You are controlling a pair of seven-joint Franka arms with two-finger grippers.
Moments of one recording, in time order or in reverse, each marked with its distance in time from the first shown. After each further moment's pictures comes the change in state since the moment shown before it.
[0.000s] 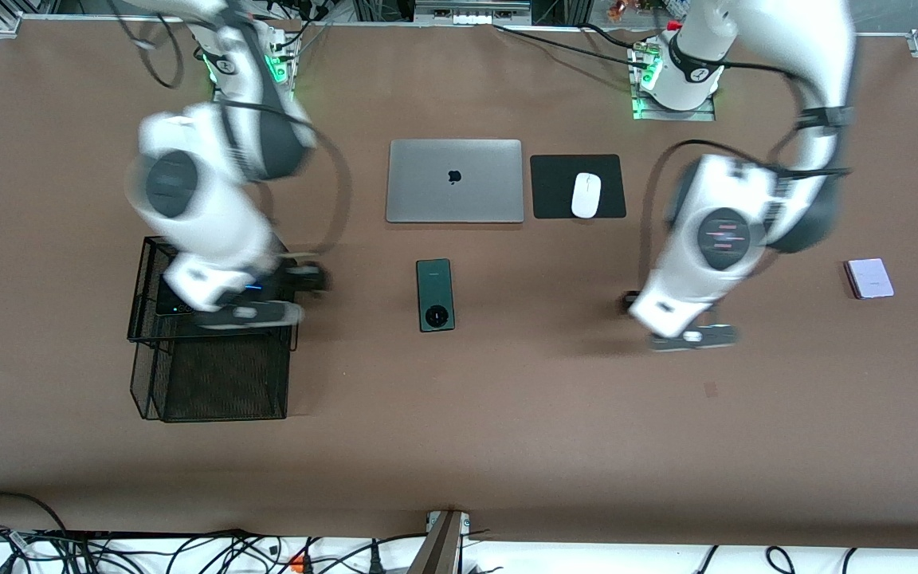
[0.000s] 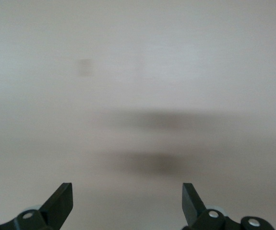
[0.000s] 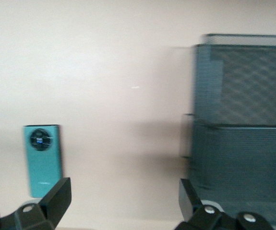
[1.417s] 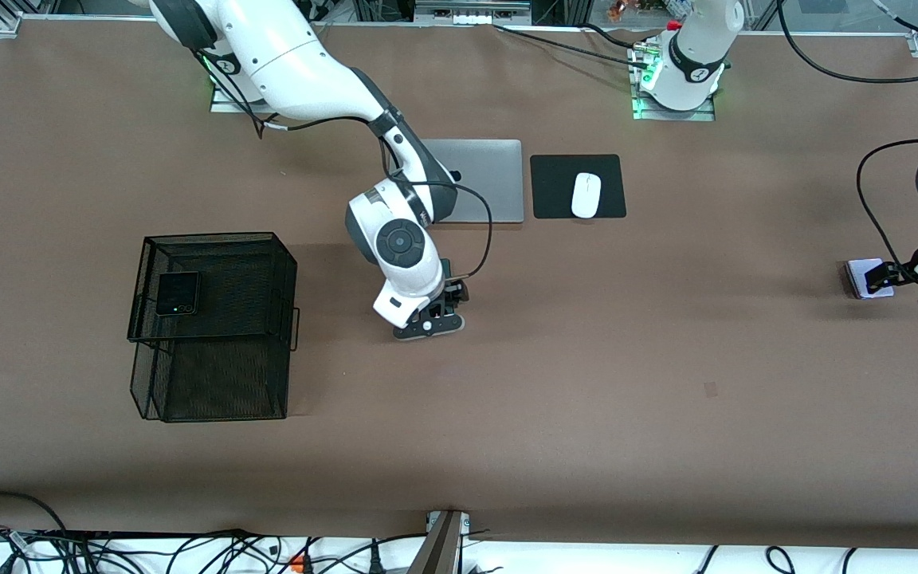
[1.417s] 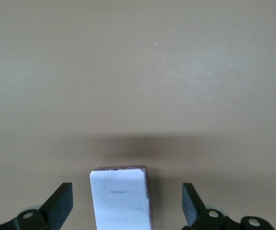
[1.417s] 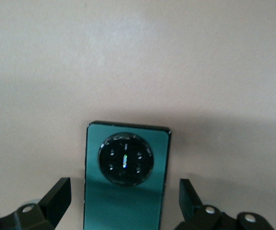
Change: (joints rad) left arm 0.740 0.018 -0.024 -0.298 0.016 0.538 0.717; right arm 0.057 0.383 0.175 0.150 0.000 0.246 0.084
